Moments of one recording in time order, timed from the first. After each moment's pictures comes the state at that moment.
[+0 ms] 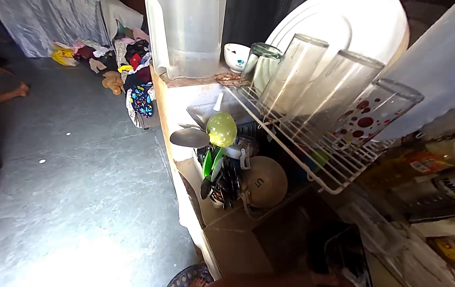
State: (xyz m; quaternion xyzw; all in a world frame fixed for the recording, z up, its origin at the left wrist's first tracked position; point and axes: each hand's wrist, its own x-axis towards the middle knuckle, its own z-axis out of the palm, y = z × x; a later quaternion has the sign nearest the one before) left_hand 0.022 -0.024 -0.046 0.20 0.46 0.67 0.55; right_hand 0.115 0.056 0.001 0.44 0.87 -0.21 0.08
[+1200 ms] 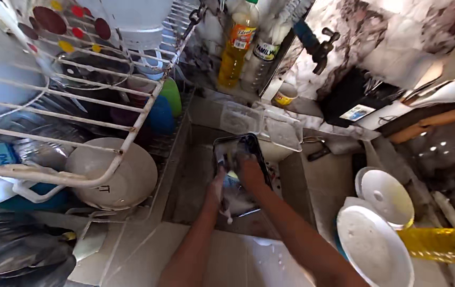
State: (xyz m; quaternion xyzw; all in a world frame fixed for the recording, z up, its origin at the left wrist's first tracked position) left_hand 0.000 0.034 -0.043 0.20 0.53 0.66 0.50; right_hand 0.092 0.117 -0.009 0.54 0.82 -0.20 0.02
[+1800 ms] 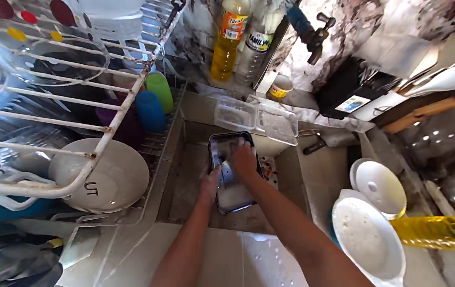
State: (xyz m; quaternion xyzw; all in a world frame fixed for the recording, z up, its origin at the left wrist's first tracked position) left_hand -0.004 0.041 -0.045 0.19 0.56 0.62 0.51; right_hand 0.076 0.141 -0.019 0.56 0.82 -0.12 0.03
